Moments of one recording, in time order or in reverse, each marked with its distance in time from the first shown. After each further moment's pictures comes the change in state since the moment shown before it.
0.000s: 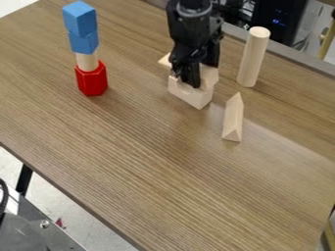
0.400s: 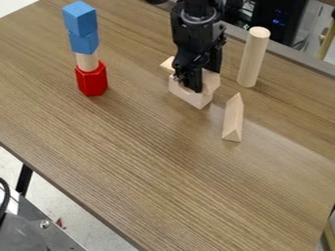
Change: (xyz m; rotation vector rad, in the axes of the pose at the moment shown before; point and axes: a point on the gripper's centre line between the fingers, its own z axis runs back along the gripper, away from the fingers) arm -0.001 -0.002 -0.004 -0.004 -0.018 -0.002
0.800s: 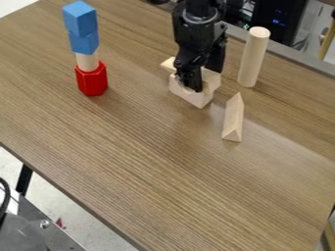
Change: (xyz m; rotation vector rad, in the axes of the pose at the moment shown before) arm 0.001 -0.001 -0.002 0.004 -0.018 -0.013
